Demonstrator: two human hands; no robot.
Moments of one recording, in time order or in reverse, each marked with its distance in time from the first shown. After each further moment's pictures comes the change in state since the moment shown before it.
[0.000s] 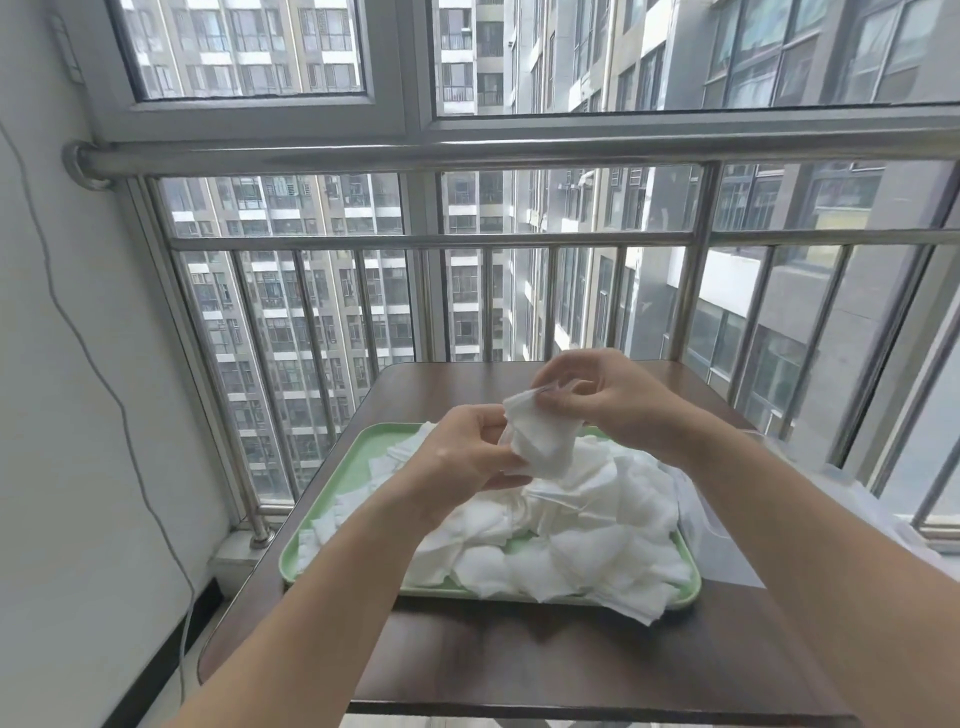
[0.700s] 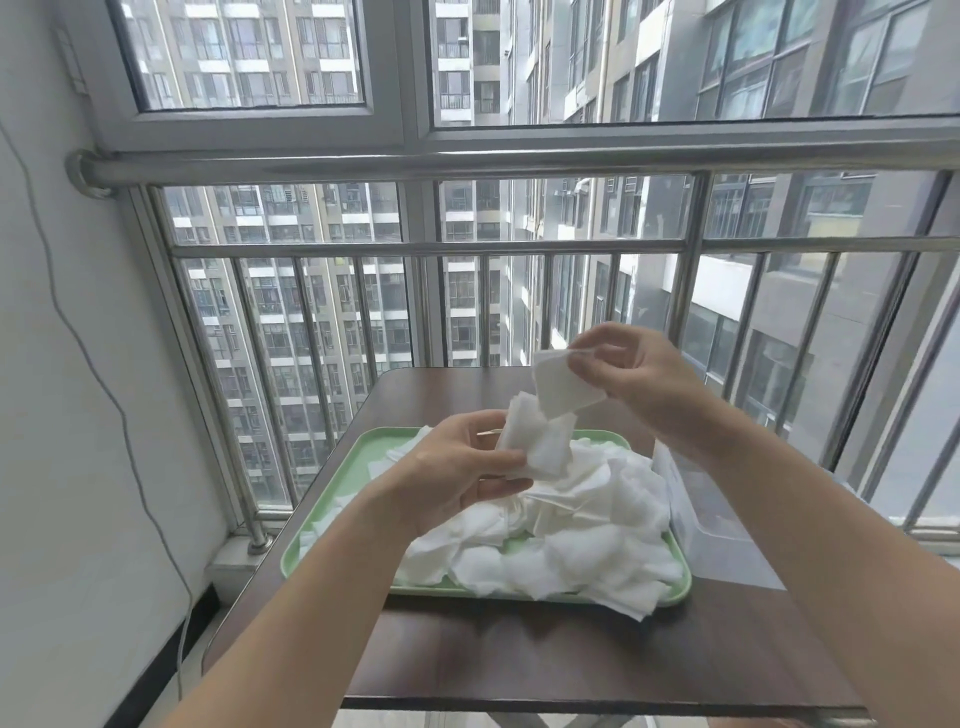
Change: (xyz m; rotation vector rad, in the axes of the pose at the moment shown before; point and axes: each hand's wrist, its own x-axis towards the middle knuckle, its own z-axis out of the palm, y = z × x) left_hand -0.006 -0.001 -0.007 -0.267 -0.125 -0.067; right_hand -0.012 -0.007 -0.020 0.201 0.199 -0.021
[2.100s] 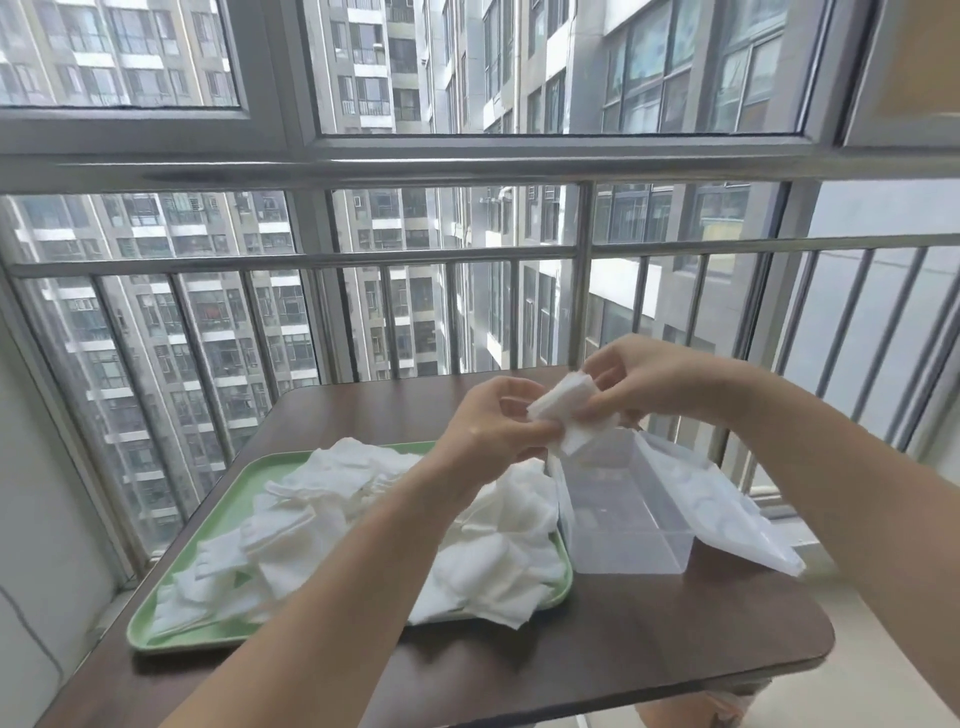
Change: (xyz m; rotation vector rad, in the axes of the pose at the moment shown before) left_hand 0.078 0.002 0.115 0.239 0.109 0.114; right_hand -0.023 -0.009 -0.119 -0.467 -0.269 0.332
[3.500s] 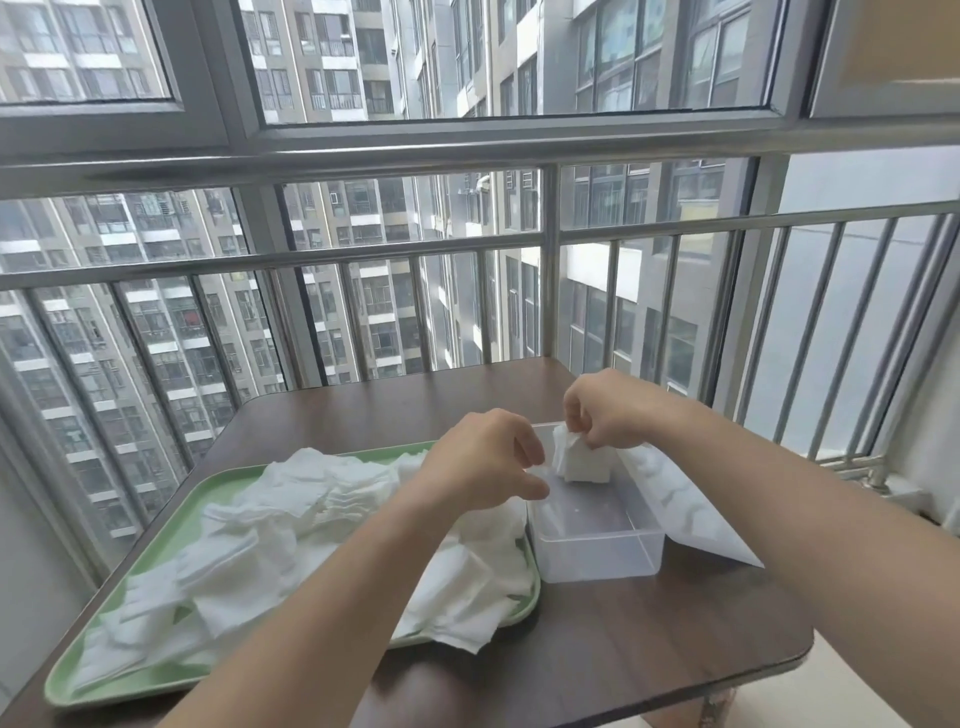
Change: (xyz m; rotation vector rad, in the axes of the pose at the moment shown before) left_hand 0.032 -0.025 0.018 0.966 -0.136 0.087; right_hand 0.045 0.072 0.017 -0.690 0.119 0.150
